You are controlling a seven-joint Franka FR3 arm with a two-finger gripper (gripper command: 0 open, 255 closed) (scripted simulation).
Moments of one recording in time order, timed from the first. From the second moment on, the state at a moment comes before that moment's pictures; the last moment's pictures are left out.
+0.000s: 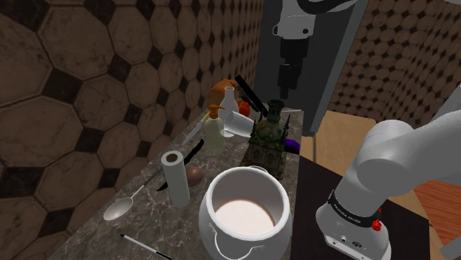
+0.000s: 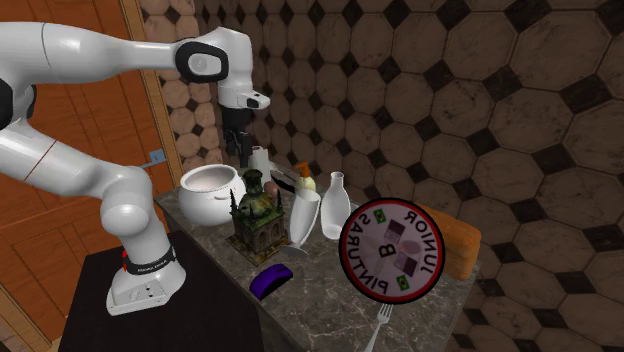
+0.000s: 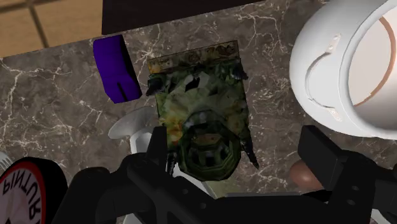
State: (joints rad) arm 0.01 -0.75 -0.04 -2.42 -0.05 1.56 -0.17
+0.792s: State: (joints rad) arm 0.00 -0.36 -0.07 -2.22 -0.06 1.76 -0.18
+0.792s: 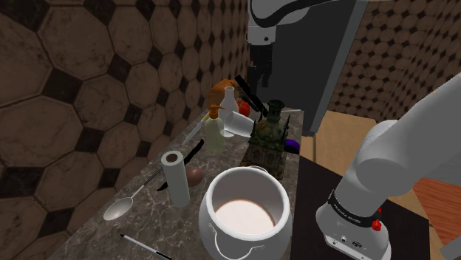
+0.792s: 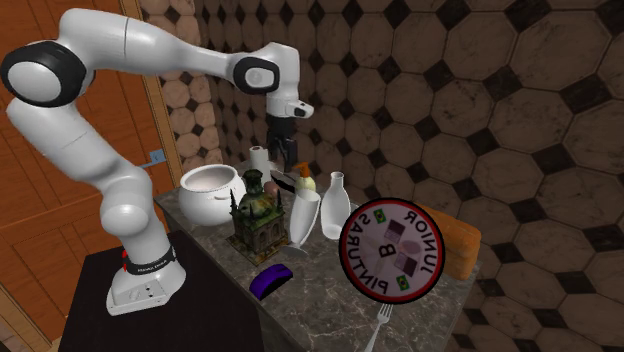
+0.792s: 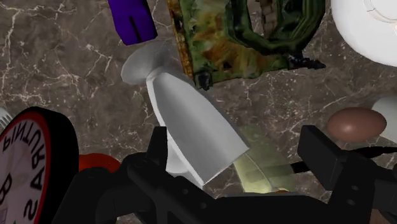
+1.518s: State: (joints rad) arm -0.02 0.07 -0.10 -1.86 -0.04 1.84 -0.20
